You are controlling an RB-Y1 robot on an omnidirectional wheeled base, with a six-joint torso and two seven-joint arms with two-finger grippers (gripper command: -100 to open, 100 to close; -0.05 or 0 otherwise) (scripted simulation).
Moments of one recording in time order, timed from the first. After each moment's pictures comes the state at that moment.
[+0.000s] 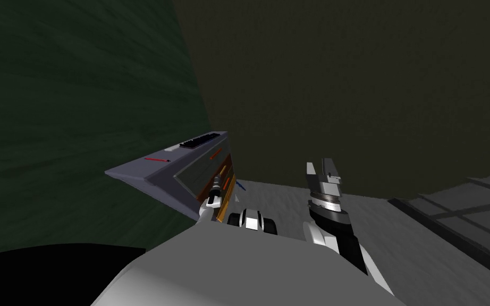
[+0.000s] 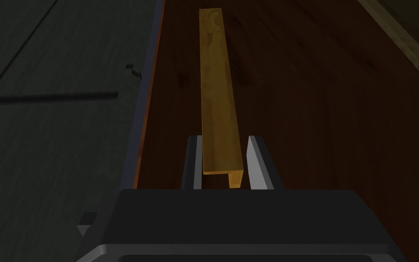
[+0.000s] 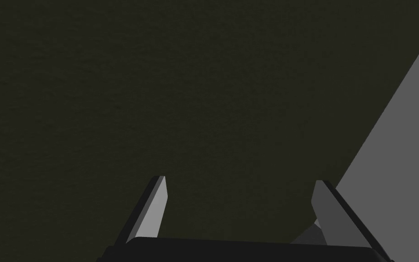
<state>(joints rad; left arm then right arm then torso) -0.17 0.03 0.48 -0.83 -0.20 -0.59 0.08 0.54 -0.01 0.02 -2.31 0.09 -0.51 0.02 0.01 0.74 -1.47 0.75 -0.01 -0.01</state>
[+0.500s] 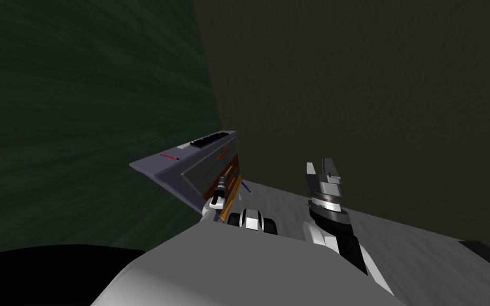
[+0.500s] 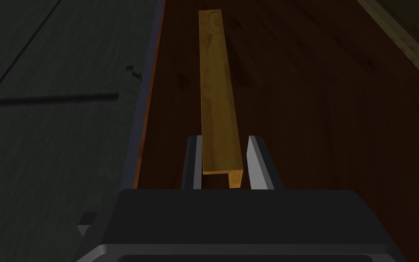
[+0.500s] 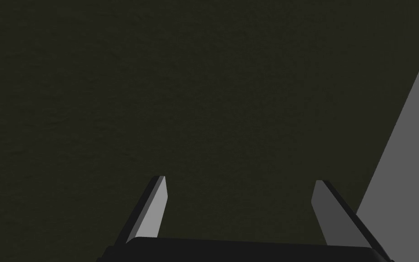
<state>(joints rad) -0.12 0.05 0.27 -0.87 -0.15 -0.58 0.08 0.54 -0.01 0.02 -2.31 0.09 -0.51 0.02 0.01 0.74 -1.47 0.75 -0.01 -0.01</state>
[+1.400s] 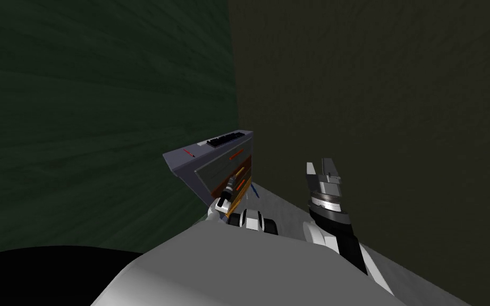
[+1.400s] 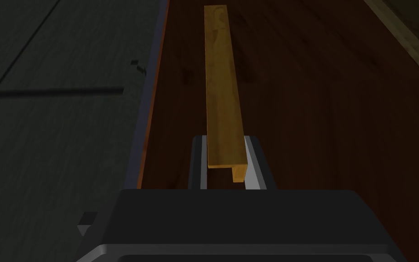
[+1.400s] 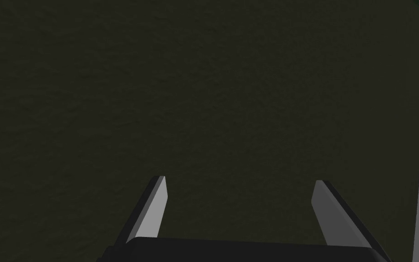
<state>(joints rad) -0.07 0.07 -0.05 -0.94 -0.07 -0.58 0.09 0.54 -0.01 0.02 -2.31 0.09 -0.51 0.02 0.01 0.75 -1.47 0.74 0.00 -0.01</state>
